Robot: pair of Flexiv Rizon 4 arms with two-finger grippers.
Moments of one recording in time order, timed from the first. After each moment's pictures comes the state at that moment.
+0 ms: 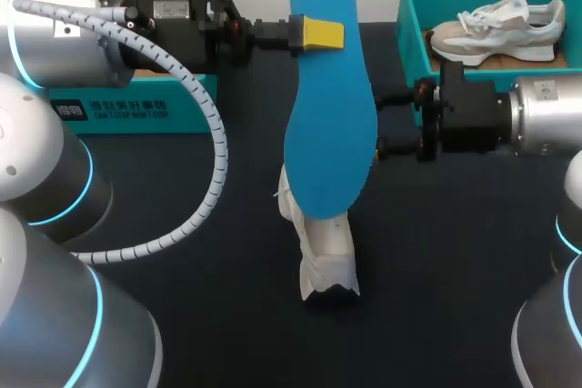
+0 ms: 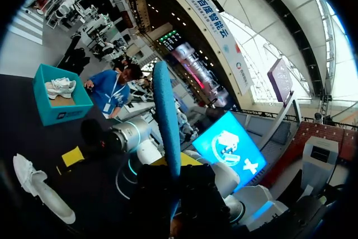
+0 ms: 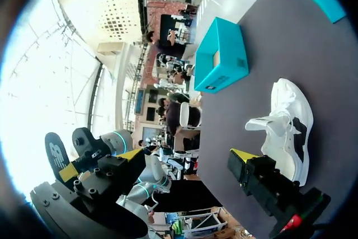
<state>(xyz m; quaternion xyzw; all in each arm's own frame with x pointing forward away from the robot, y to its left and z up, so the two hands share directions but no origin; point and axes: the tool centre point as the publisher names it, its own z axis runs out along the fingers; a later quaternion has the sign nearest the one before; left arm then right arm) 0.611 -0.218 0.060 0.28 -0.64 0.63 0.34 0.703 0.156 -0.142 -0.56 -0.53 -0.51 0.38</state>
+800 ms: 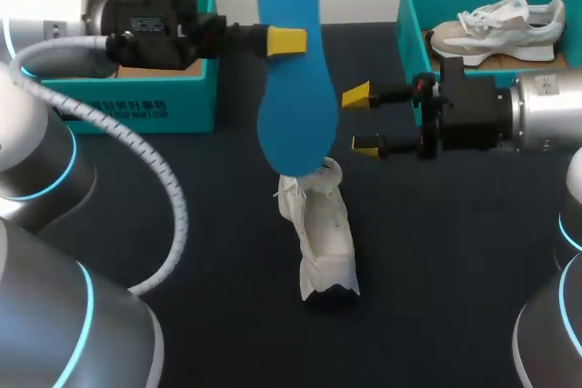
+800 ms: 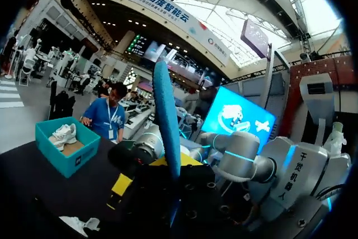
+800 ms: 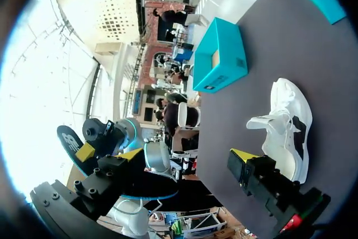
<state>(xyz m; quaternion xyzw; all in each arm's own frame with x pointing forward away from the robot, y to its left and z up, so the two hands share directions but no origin) 0.656 -0.181 0.024 0.10 -0.69 0.69 0.20 0.702 0.156 -0.138 -0.57 -0.53 -0.50 0.38</state>
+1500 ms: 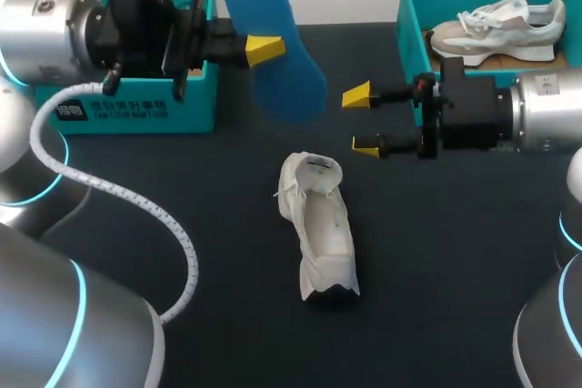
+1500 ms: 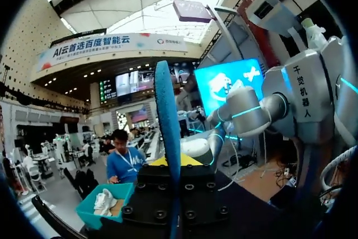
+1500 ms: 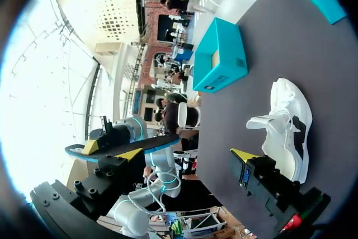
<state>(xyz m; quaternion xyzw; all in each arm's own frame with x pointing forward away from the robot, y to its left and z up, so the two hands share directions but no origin) 0.667 -0.167 0.015 -0.14 -0.66 0.73 -0.05 0.701 0.156 -0.138 -0.57 -0.53 -0.50 0.38</state>
